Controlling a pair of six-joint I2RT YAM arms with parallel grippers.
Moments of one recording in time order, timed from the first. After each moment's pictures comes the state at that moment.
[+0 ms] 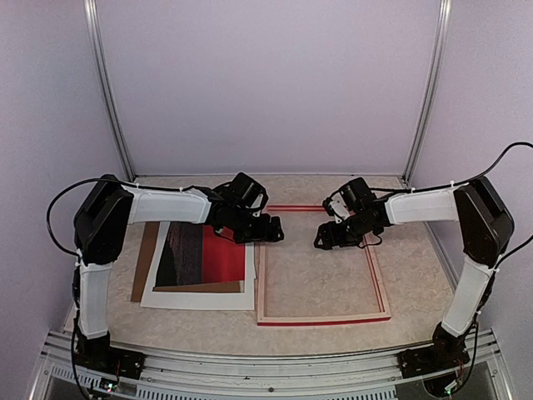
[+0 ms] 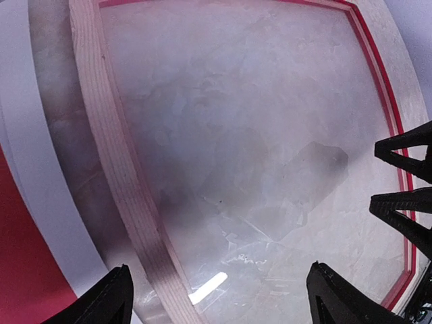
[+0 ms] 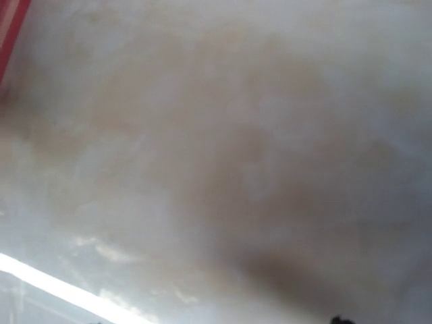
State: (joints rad) left arm -0.77 2.12 1.54 -0.31 0.14 -0.55; right arm 0.51 1.80 1.11 -0.29 -0.20 0.26
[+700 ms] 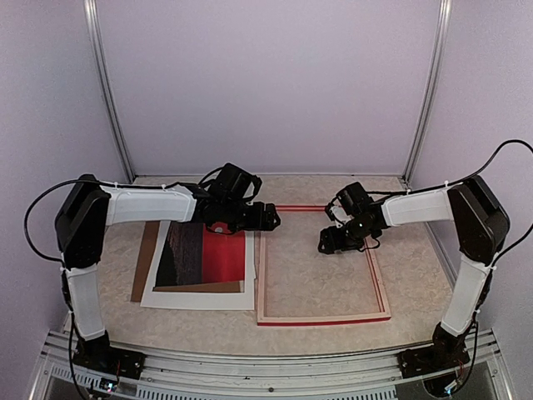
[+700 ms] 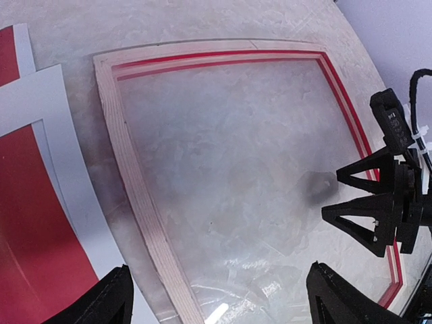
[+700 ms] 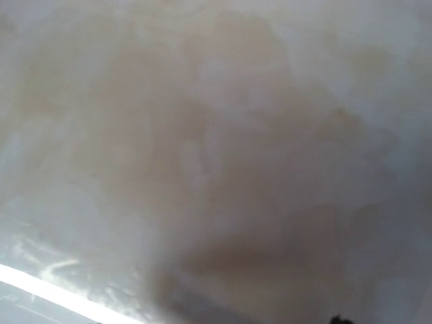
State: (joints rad) left arm -0.77 1.96 1.43 -0.23 0.05 -0.52; right arm 0.53 1.85 1.11 -0.31 -0.12 0.26
